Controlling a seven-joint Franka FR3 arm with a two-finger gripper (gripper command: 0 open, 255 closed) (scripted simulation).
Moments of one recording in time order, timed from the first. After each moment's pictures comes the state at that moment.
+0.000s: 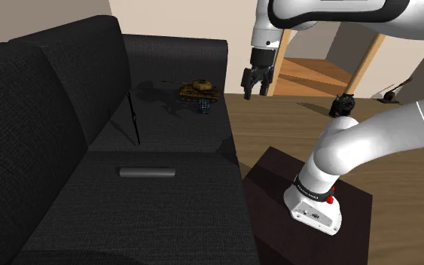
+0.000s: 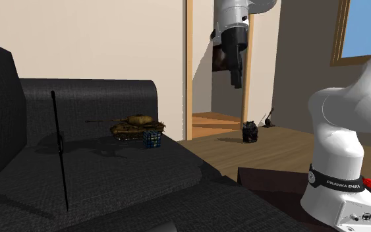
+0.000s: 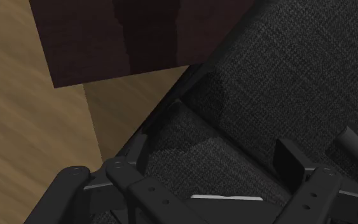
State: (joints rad) arm -0.01 -0.74 -0.03 -2.42 0.12 1.58 0.14
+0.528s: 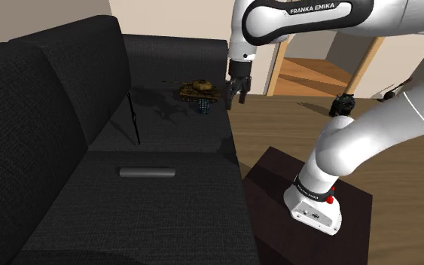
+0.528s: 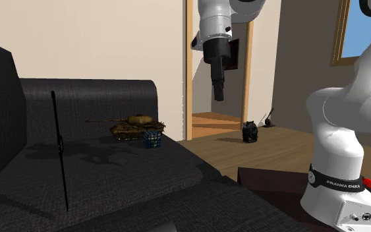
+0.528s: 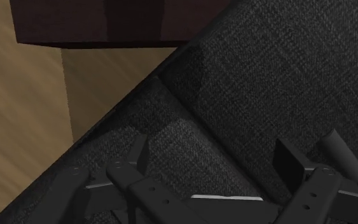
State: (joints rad) arm 0.06 -0.58 0.02 -2.41 0.15 1.75 0.08
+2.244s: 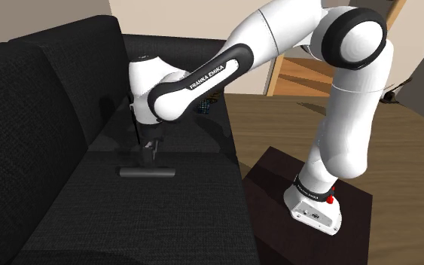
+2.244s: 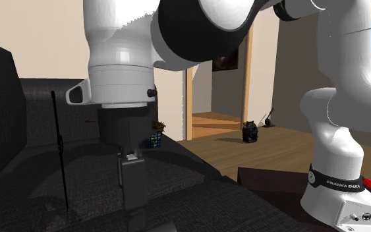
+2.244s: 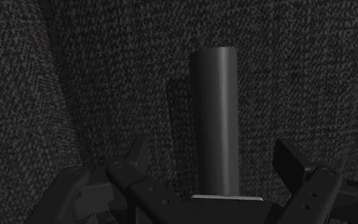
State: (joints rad) arm 0.32 0.21 0.29 -2.00 0.02 2.19 -0.01
